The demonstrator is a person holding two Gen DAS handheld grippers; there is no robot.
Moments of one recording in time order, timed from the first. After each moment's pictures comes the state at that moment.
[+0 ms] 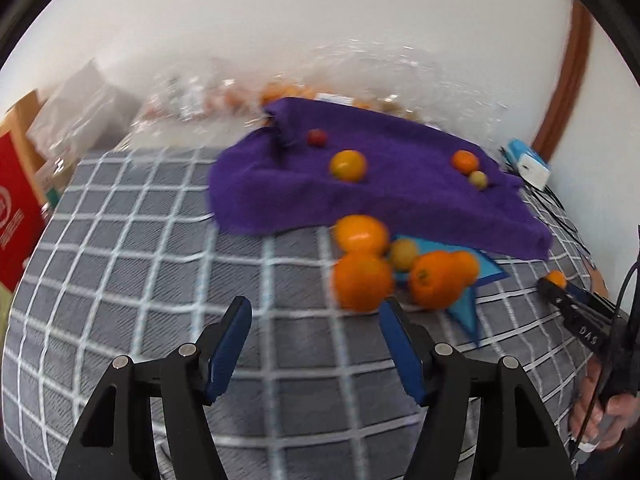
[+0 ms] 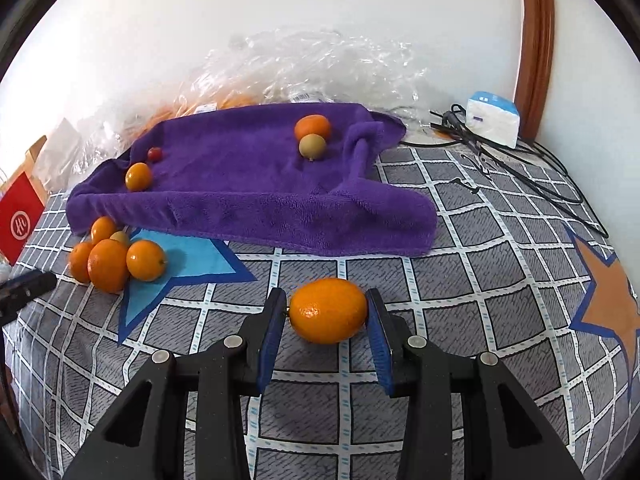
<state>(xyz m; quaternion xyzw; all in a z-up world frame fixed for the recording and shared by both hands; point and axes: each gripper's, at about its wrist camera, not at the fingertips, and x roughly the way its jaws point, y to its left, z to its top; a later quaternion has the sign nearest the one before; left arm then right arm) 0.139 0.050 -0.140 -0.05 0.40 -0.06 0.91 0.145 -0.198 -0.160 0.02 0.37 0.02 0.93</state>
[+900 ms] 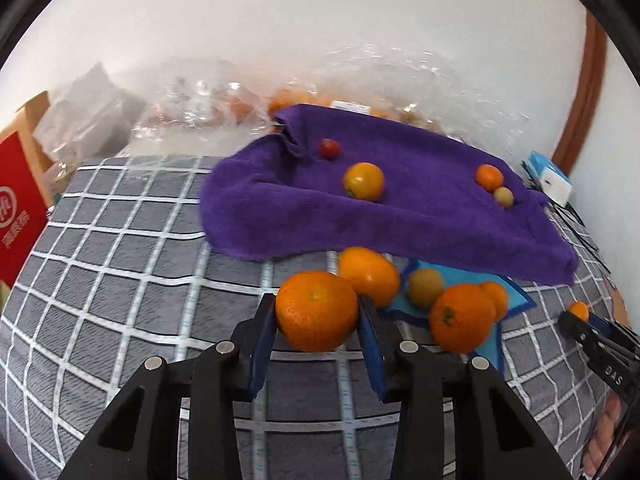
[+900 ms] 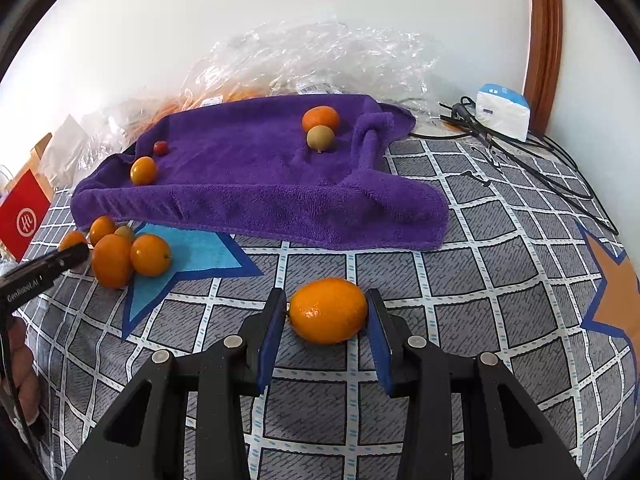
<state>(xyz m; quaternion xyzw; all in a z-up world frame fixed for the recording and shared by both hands) 0.158 0.049 -0.154 -0.06 0.38 -0.01 0.92 0.149 -0.196 -0.165 0.03 0.39 0.04 0.92</state>
